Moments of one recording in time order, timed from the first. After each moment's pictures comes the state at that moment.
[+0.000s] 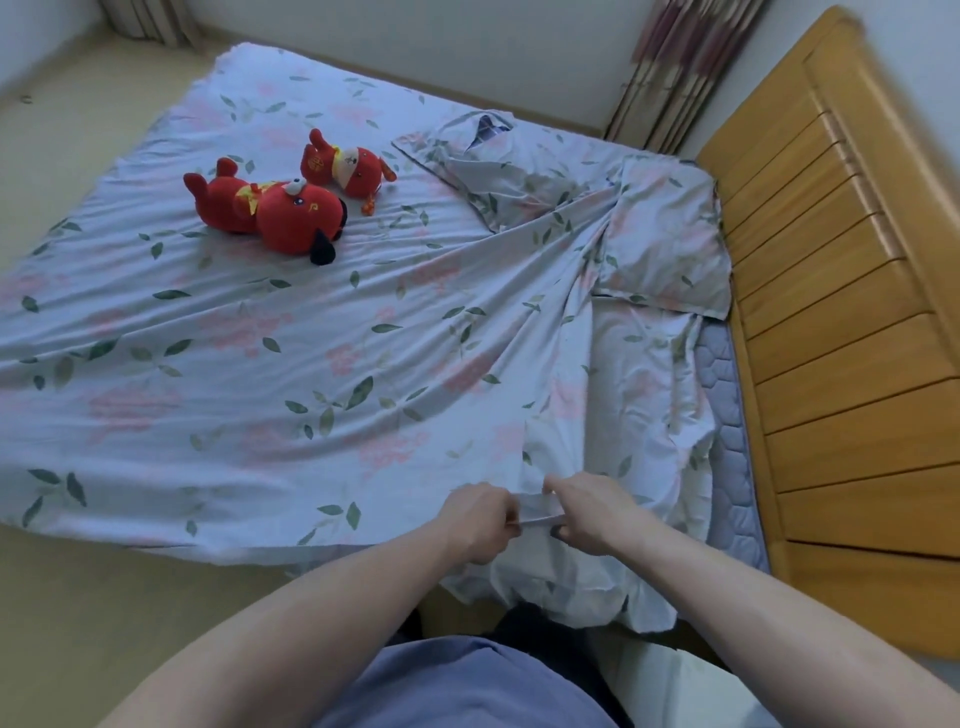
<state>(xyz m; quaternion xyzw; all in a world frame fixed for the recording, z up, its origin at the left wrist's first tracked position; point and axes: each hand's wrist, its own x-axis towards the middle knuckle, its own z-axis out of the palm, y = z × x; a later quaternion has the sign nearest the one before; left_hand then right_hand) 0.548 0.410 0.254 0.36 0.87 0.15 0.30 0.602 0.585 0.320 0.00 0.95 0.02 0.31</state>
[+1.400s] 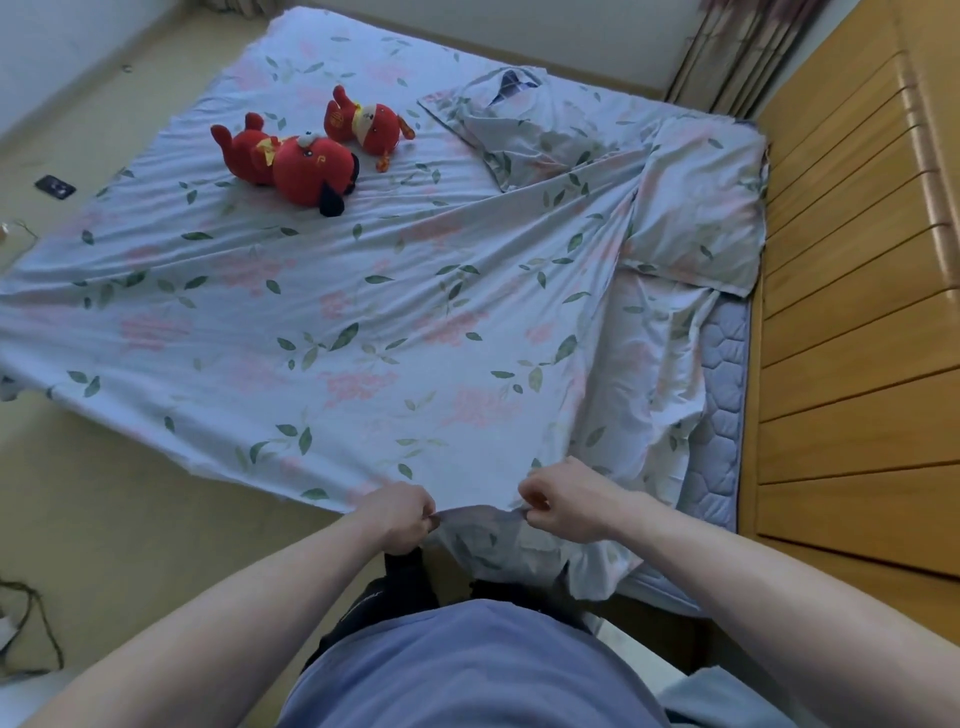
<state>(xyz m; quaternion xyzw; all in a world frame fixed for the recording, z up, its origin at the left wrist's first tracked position) 0.656 0.471 0.242 0.17 0.89 0.07 0.42 0.690 0.744 0.305 -0.20 0.93 -0.14 0.29</state>
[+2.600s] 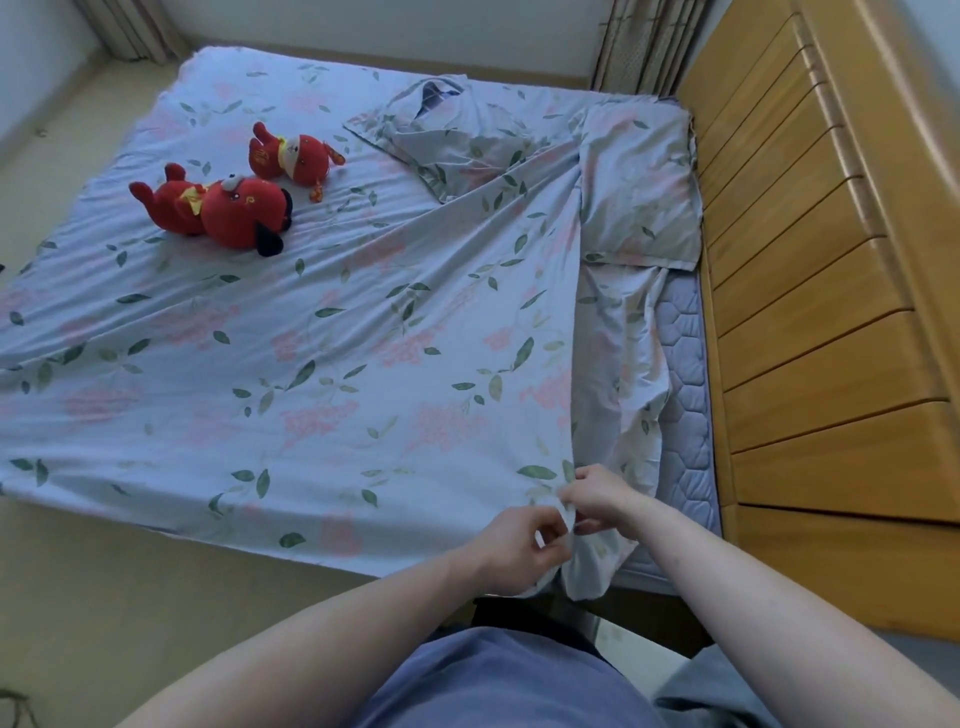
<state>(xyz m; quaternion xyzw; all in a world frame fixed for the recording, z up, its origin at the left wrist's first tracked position) 0.698 0.631 0.291 0.27 0.79 0.37 0.41 0.704 0.816 0.280 0.39 0.71 -0.47 0.35</state>
